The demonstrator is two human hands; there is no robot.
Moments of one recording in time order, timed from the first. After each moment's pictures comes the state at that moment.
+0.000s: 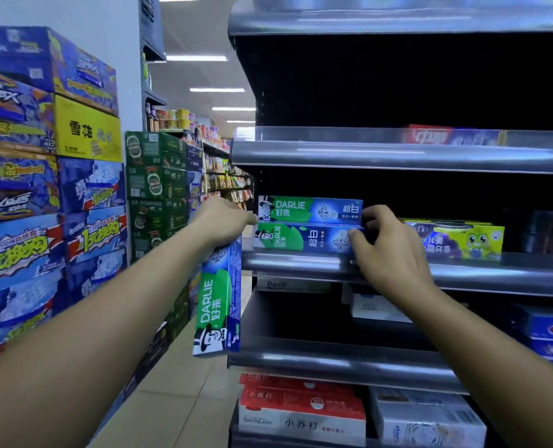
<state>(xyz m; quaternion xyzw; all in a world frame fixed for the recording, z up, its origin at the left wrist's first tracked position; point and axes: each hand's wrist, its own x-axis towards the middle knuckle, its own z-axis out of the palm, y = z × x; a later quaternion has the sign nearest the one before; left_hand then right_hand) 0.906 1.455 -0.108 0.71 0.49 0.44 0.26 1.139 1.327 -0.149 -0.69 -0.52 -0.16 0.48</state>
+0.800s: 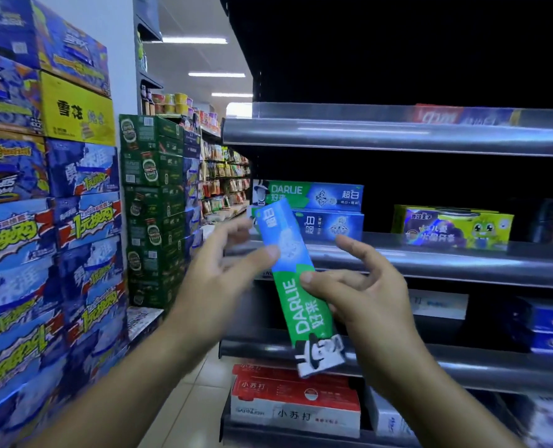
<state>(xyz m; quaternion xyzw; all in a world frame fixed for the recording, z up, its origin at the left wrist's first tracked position) 0.902 1.334 -0.187 0.66 0.28 0.54 0.44 1.074 1.279 -0.205 -0.41 -0.49 0.30 0.70</state>
